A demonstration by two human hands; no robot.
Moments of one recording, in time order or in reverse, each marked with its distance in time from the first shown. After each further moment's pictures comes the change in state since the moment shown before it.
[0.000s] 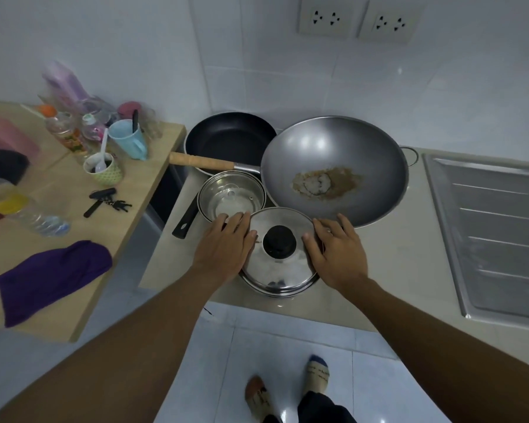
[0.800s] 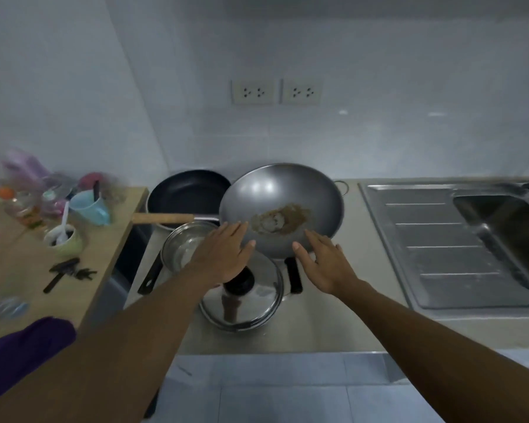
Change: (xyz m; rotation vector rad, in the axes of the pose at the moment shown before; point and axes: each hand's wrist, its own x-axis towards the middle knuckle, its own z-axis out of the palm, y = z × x) left_hand 0.071 0.016 -0.089 -0.581 -0.038 -0.139; right_hand -0.007 0.045 -0.069 0.407 -0.074 0.290
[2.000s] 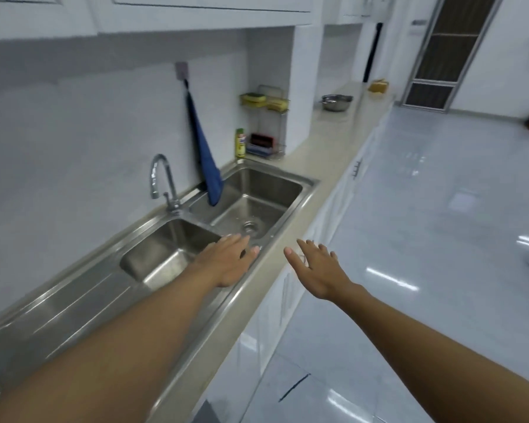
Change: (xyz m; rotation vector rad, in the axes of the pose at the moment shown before) left_hand 0.143 0.768 0.168 0.158 -0.318 0.912; right_hand -0.302 0.499 -0.382 0.052 0.536 0.840
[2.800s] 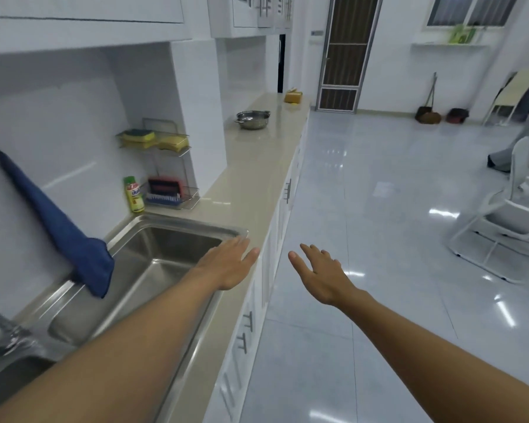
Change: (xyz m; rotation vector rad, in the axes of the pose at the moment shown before) left_hand 0.377 0.164 -0.027 0.020 -0.072 0.326; right_hand 0.240 0.189 -0.159 0.068 0.146 0.268
